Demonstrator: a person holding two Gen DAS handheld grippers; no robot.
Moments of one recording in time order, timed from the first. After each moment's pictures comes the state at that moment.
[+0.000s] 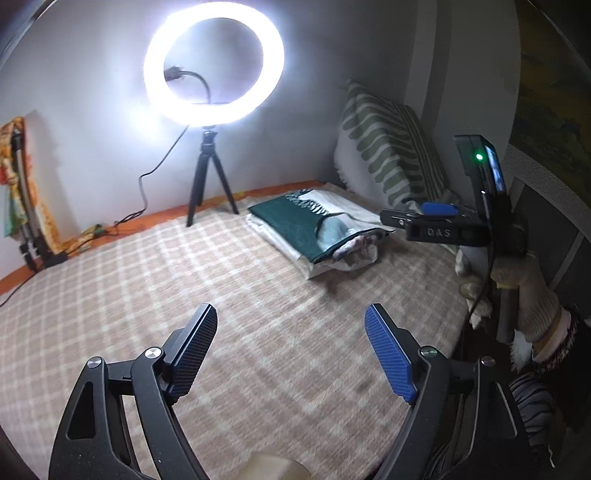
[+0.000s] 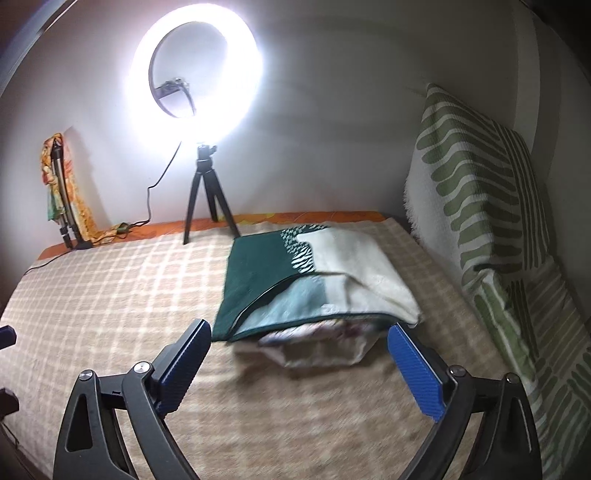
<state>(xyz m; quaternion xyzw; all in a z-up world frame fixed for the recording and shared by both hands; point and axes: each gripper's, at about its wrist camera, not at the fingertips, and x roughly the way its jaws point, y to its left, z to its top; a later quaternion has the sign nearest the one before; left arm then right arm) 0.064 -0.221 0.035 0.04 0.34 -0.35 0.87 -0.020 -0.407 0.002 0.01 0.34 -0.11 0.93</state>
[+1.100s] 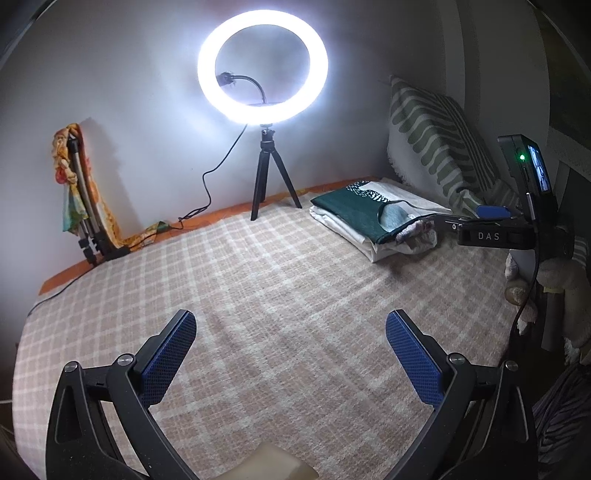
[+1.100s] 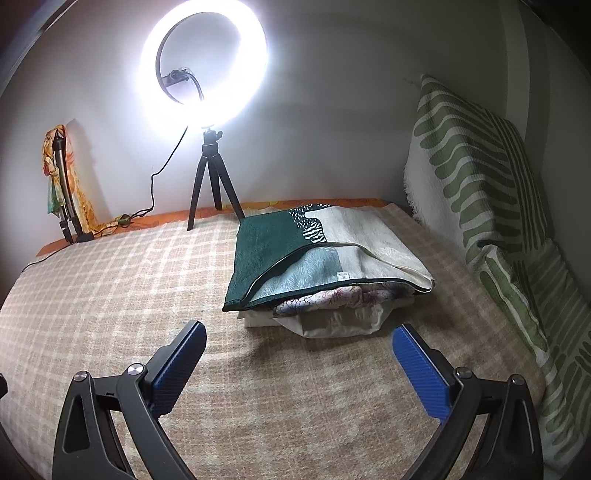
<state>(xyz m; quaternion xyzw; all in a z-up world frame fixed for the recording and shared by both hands) 0.045 -0.196 0.015 0.09 0.31 -0.25 0.91 -0.040 -0.384 -0.031 0.03 0.33 -0.12 0.93</state>
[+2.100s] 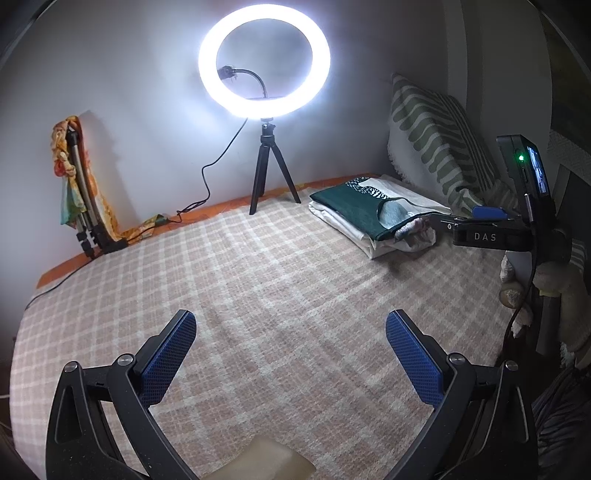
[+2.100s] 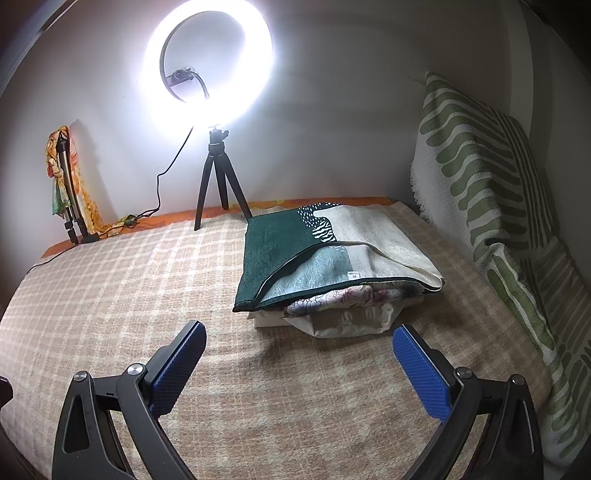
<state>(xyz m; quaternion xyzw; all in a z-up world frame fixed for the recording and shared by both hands) 0.045 -0.195 0.014 0.08 0.32 -0.25 0.91 -0.038 -0.377 -0.032 0.03 0.34 -0.12 0.93</state>
